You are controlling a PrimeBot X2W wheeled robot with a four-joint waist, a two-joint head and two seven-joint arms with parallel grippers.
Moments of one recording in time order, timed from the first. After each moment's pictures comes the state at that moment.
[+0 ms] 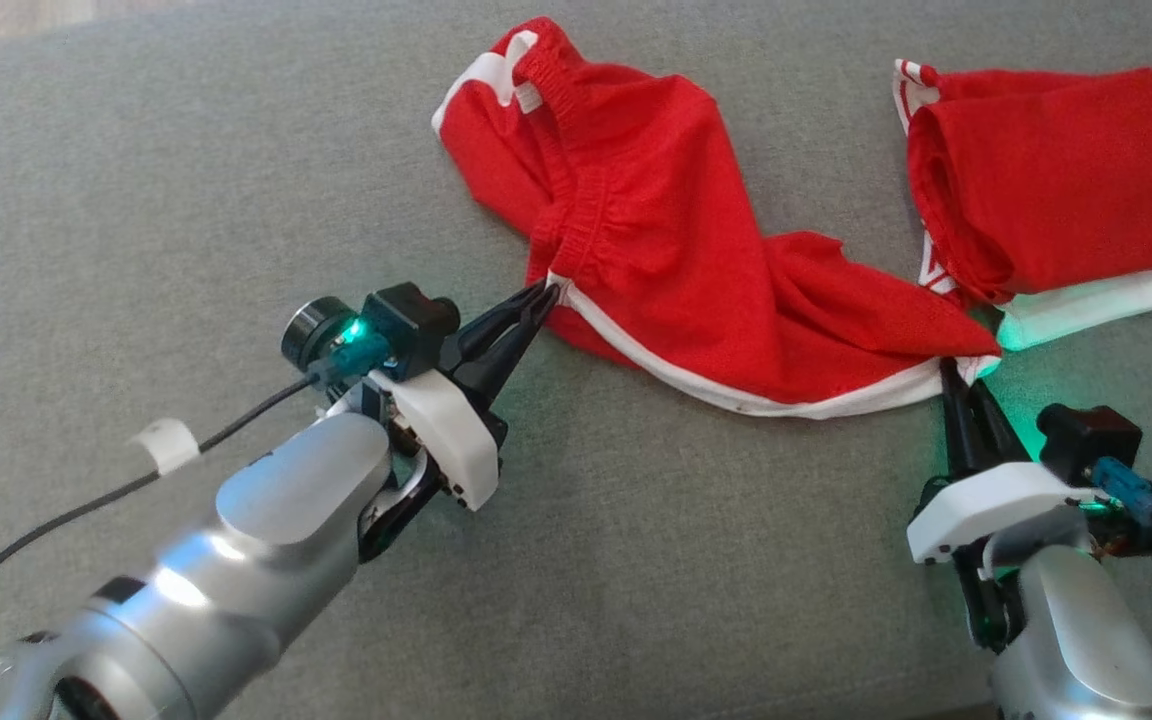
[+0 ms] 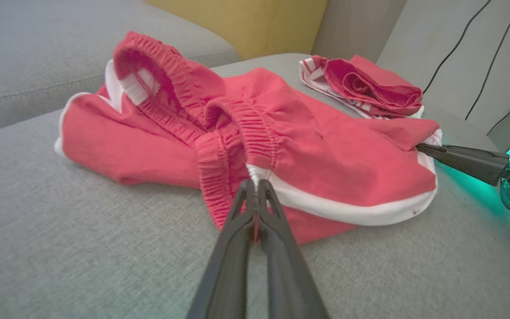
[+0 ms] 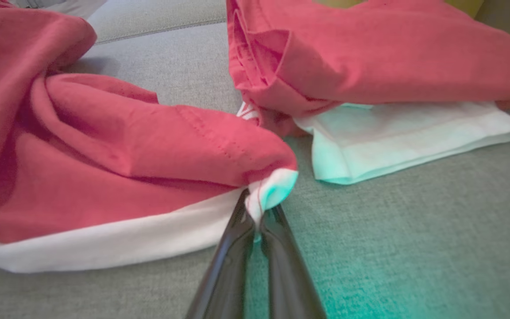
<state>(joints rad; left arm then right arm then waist) -0.86 0.28 -1.23 0.66 -0.87 -0.13 -0.22 -0.28 -0.05 -0.06 0.59 0.09 0.13 -0.19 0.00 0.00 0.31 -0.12</state>
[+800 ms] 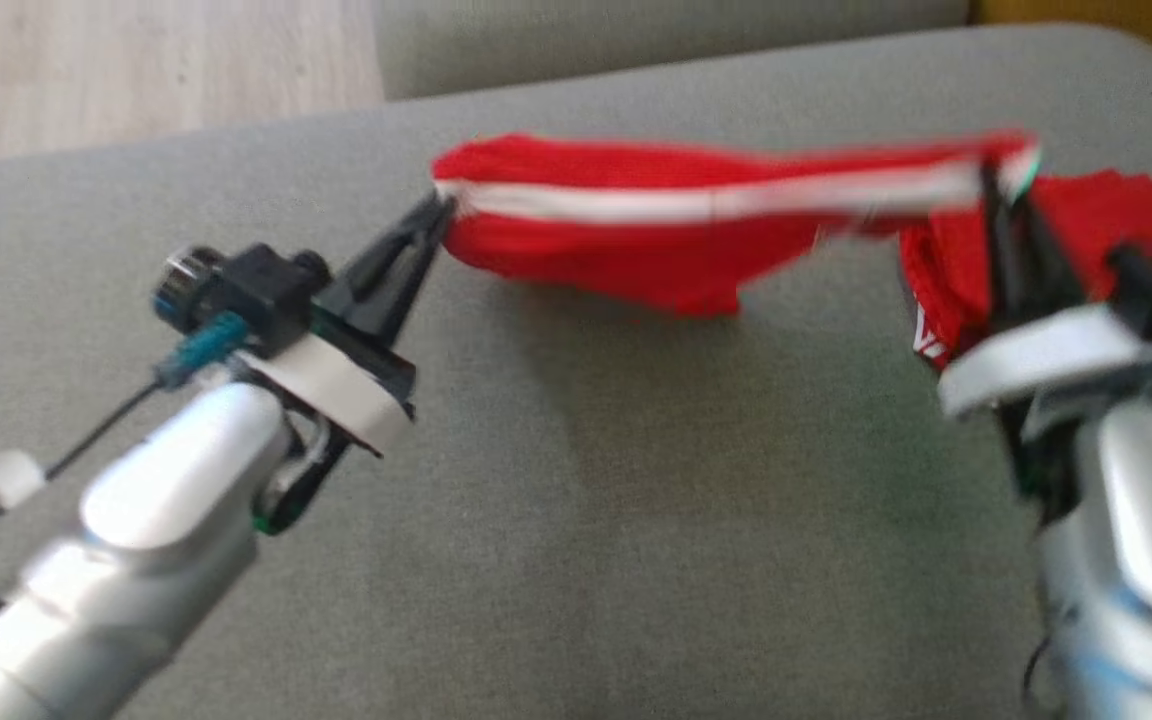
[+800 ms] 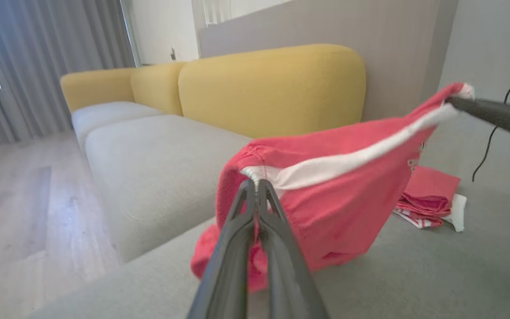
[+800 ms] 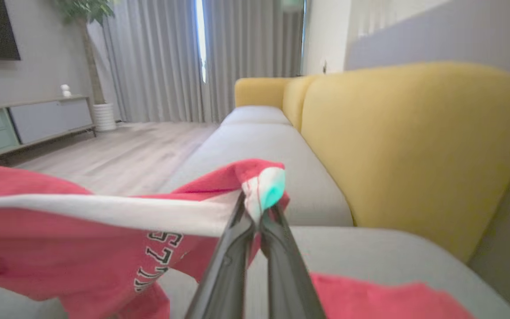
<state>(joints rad) -0.79 0.44 -1.03 0.42 -0.79 -0.05 -0.25 -0.37 -0.08 -0.01 0.27 0.08 0.13 -0.08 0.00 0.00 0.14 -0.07</state>
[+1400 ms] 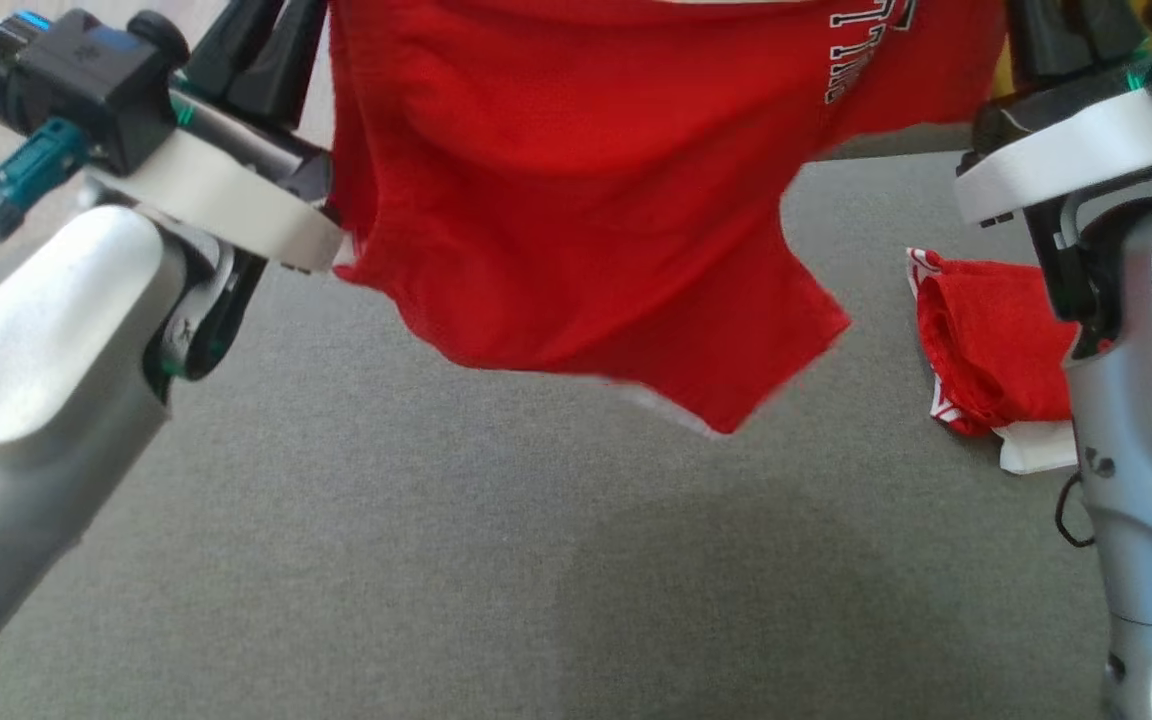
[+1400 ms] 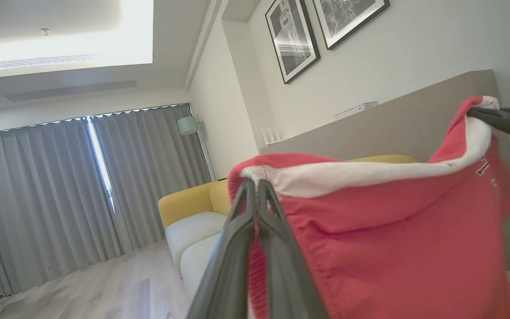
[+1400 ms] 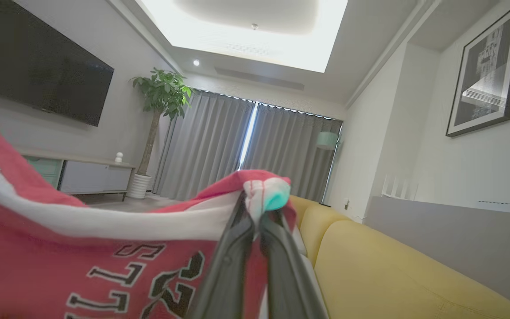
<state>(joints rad) -0.99 0.56 -0.90 0.20 -0.78 0.10 -0.16 -0.68 -0.17 0.13 0.14 0.02 0.13 0.04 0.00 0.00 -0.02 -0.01</state>
